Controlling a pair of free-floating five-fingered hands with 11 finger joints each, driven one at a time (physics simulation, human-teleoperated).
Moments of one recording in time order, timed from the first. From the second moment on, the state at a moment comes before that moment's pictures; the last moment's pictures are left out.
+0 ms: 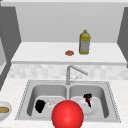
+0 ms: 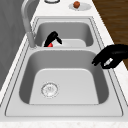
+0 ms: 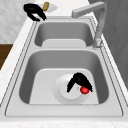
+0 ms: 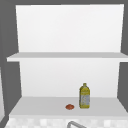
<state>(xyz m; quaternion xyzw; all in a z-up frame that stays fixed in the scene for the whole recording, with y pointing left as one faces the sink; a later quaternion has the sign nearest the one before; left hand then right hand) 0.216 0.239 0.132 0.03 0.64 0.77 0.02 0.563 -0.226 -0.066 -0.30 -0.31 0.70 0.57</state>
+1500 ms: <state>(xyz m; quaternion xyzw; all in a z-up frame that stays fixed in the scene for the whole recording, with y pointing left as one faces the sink) 0.216 0.239 0.132 0.03 0.64 0.77 0.02 0.578 -0.245 -0.087 -0.30 -0.41 0.66 0.56</state>
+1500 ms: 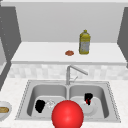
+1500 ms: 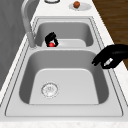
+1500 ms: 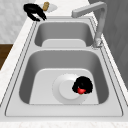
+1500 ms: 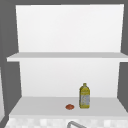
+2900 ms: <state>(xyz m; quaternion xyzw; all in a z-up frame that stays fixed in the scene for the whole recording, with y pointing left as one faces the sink) 0.216 0.239 0.132 0.03 0.64 0.77 0.02 0.531 -0.266 -0.006 -0.33 -0.43 0.64 0.54</state>
